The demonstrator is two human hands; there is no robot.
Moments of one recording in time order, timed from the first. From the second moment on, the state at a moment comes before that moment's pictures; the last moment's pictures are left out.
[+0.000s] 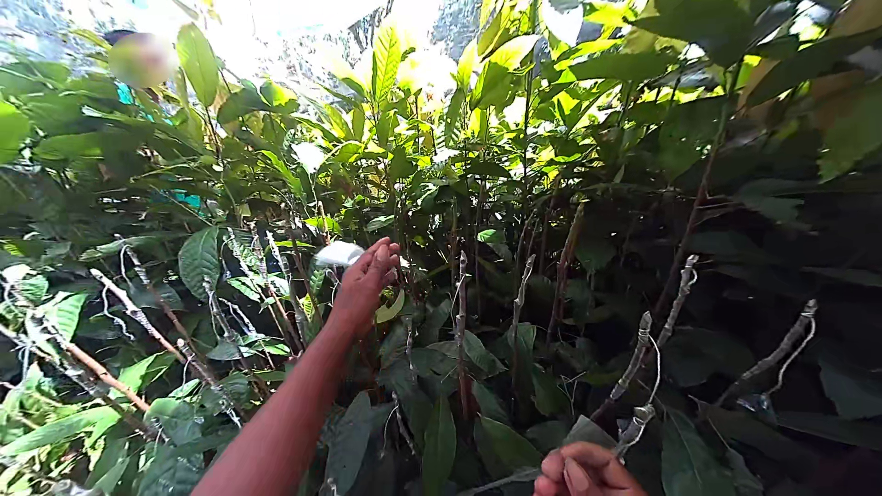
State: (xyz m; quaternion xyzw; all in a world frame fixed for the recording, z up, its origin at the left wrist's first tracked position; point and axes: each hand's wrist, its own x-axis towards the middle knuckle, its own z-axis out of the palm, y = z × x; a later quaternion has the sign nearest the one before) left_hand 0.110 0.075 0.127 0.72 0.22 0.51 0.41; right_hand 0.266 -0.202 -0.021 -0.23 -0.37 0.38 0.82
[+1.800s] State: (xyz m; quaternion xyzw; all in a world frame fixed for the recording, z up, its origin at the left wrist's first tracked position) left_hand 0.064 0.156 -0.067 0.70 0.37 0.45 0.42; right_hand 0.229 -0.141 0.023 -0.42 -0.51 0.36 0.65
